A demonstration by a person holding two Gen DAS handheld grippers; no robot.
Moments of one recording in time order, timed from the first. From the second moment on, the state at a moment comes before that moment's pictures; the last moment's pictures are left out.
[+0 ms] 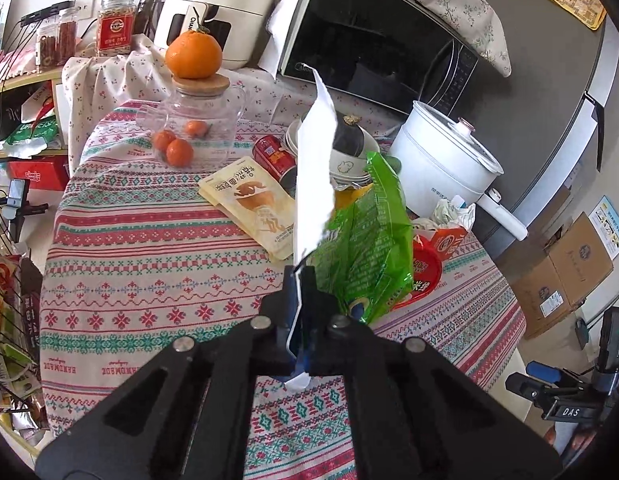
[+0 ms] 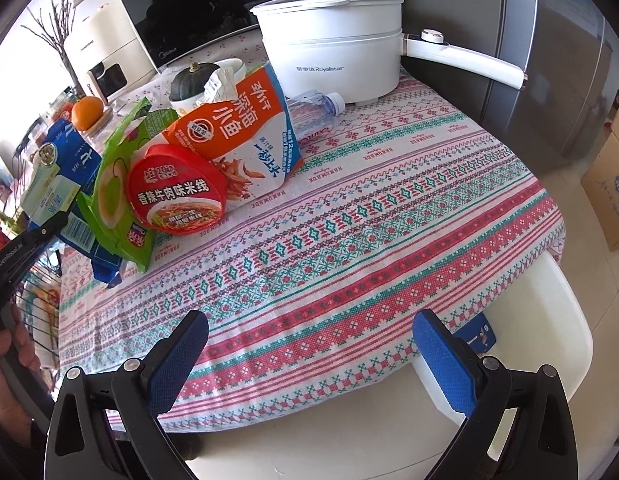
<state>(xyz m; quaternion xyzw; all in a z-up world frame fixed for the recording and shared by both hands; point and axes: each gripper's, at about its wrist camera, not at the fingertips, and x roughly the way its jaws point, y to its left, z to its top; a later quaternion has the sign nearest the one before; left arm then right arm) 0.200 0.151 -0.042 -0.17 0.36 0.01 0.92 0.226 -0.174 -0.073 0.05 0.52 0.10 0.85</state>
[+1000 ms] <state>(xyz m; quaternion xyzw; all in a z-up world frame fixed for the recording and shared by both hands) 0.101 0.225 -0.048 -0.12 0.39 0.05 0.91 0.263 0.024 -0.088 0.05 0.39 0.20 0.90</state>
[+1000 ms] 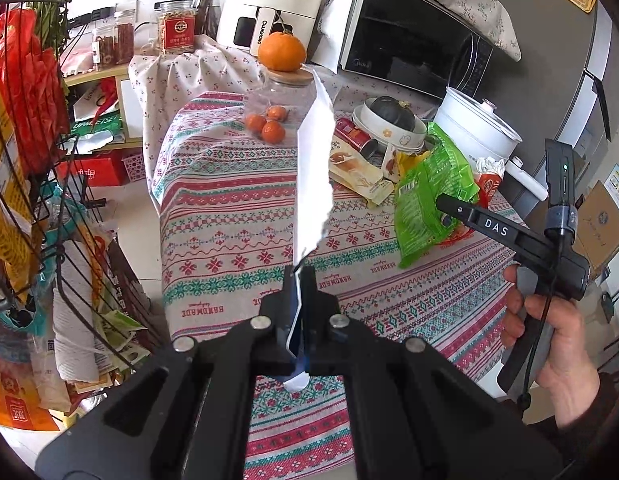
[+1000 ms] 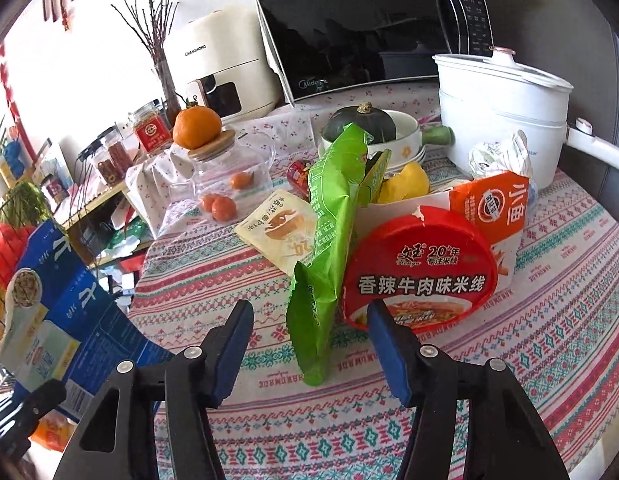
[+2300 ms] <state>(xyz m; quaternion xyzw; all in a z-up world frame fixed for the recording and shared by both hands) 0.120 0.095 -0.017 -0.10 0.36 -0.09 0.92 0.156 -0.193 0.015 0.10 0.37 0.25 0.89</state>
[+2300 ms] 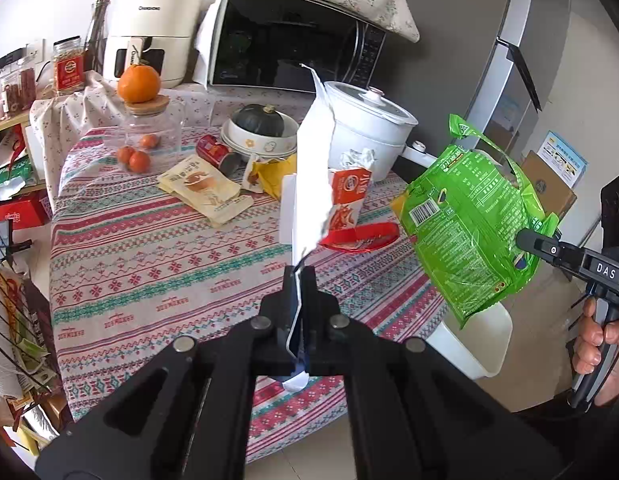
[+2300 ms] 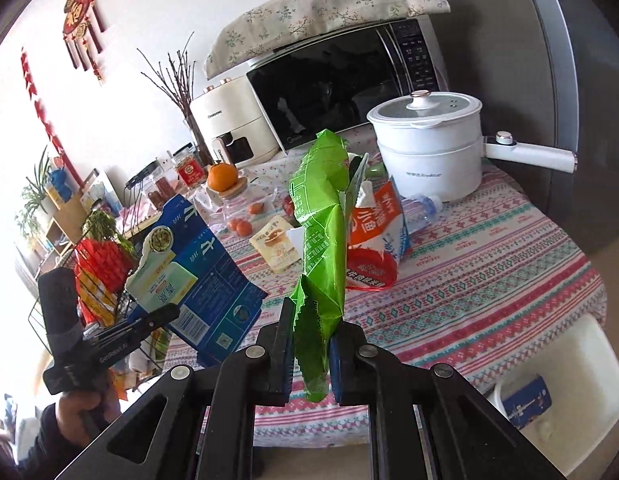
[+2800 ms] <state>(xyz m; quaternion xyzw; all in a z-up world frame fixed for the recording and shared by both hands) 0.139 -0.006 -0.008 -0.08 0.36 -0.19 0.91 0.127 -0.338 0.000 0.14 0.39 0.14 0.90</state>
